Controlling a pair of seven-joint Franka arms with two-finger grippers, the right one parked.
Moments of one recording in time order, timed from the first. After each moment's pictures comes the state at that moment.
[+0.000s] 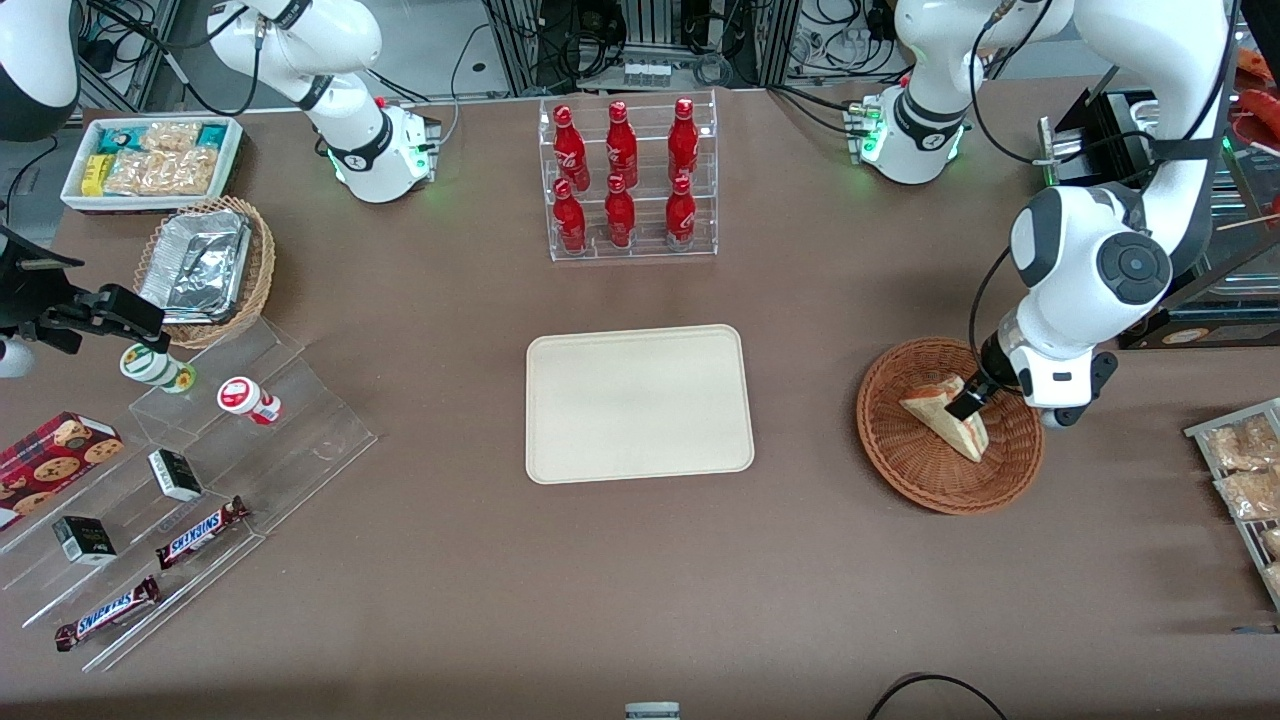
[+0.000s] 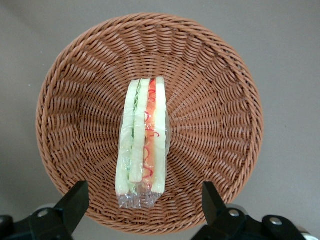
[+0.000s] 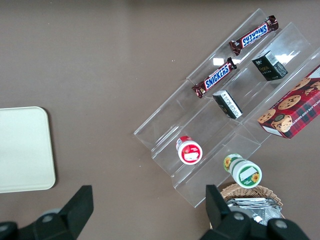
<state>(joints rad) 0.03 0.14 -0.13 -2.20 -0.01 2.35 -0.90</state>
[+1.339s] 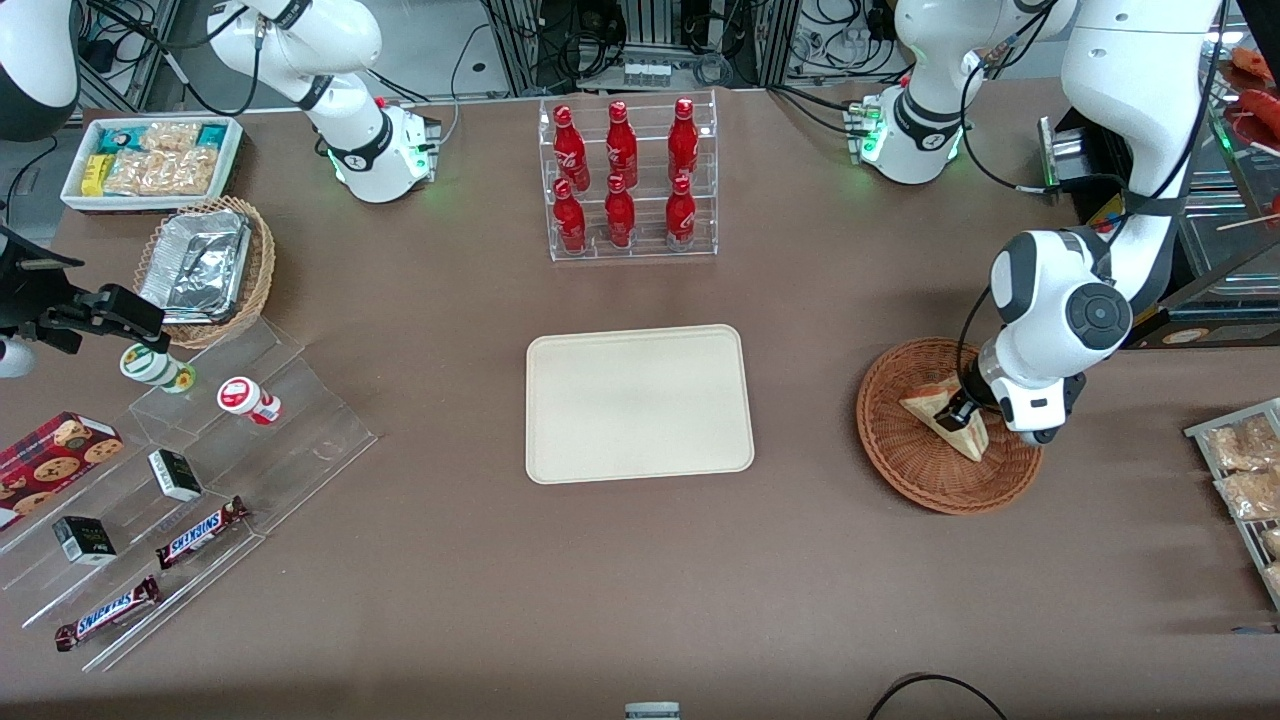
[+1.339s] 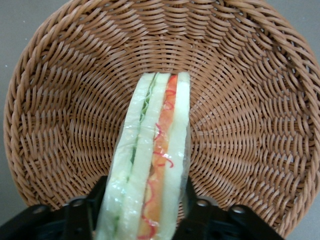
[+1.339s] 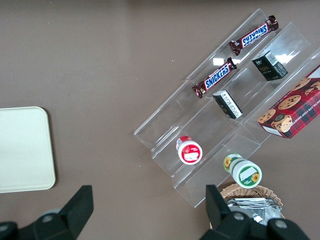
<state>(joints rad) 0.03 0.29 -0.11 -2.20 -0.01 2.44 -0.96</state>
